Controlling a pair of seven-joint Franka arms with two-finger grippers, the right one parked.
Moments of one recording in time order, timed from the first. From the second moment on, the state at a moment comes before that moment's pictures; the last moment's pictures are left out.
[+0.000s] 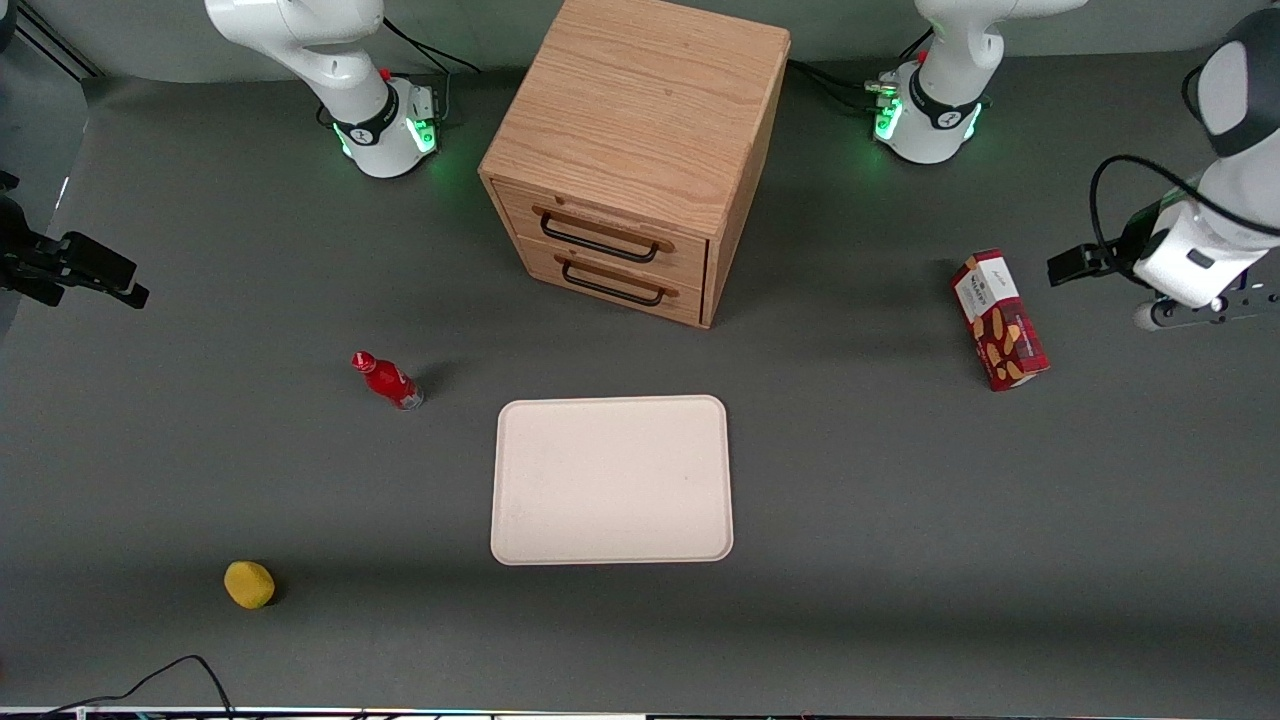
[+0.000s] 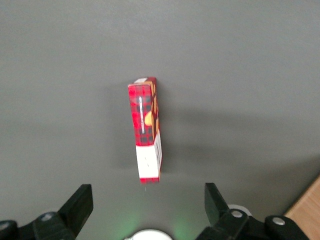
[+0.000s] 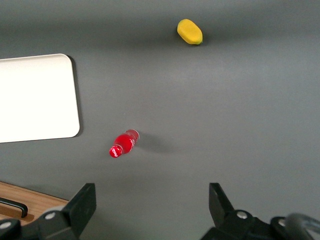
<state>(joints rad) 0.05 -0.10 -0.01 -2.05 0.02 1.78 -0.12</state>
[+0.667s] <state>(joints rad) 0.05 -0.08 0.06 -2.49 0.00 2.40 -0.11</state>
